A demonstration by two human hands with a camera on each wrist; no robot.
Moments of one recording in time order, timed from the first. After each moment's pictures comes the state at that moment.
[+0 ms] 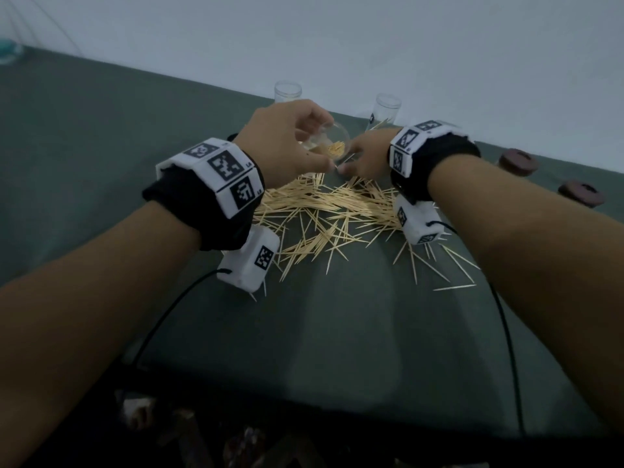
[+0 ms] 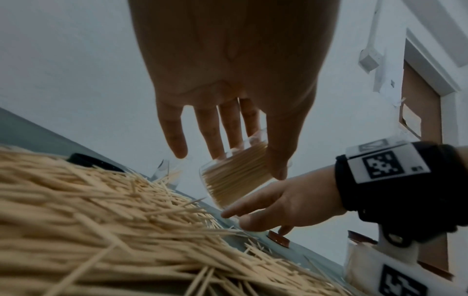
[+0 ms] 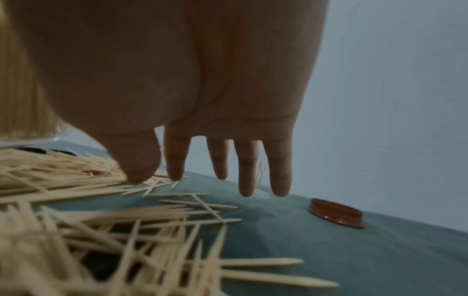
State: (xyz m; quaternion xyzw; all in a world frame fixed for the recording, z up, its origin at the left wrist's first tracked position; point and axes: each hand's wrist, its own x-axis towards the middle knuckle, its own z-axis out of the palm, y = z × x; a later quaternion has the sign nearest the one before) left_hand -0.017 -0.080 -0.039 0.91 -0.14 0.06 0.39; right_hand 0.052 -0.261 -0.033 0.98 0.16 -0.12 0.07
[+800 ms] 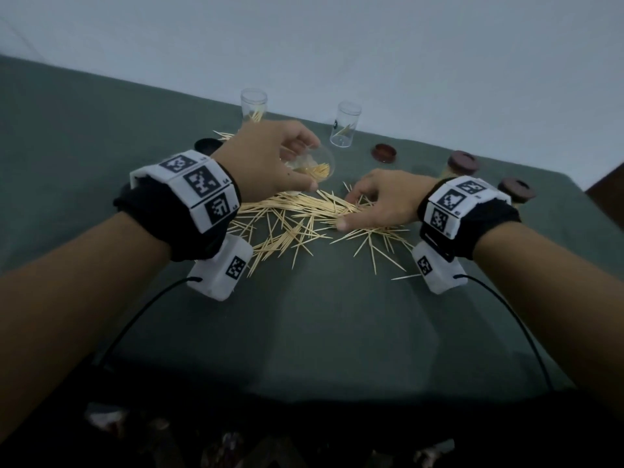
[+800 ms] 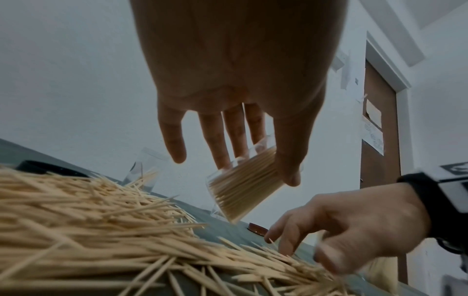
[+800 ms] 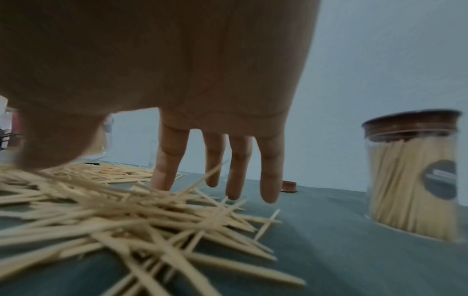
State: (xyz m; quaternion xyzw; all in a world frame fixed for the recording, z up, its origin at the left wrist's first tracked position) left_hand -0.036 -0.099 -0.031 0.91 -0.20 0.02 0.35; right_hand -0.021 -0.333 -0.032 0.97 0.14 -0.18 -0.01
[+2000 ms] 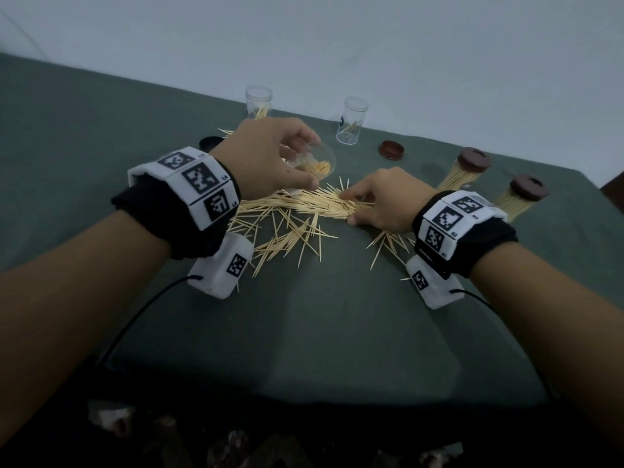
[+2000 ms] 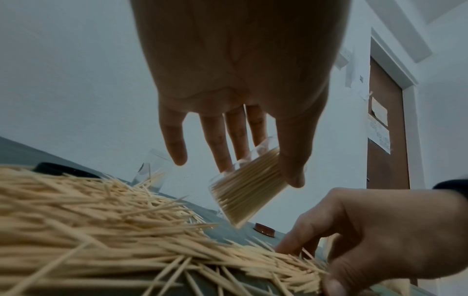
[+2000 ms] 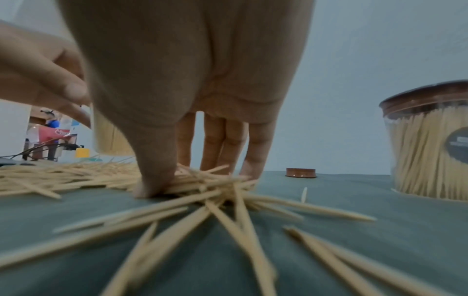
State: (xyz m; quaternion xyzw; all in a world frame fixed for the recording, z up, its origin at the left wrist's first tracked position) left_hand -0.033 -0.092 -0.032 0.91 -0.19 0.01 0.36; right_hand -0.032 -0.319 -0.042 0.98 0.15 -0.10 -0.03
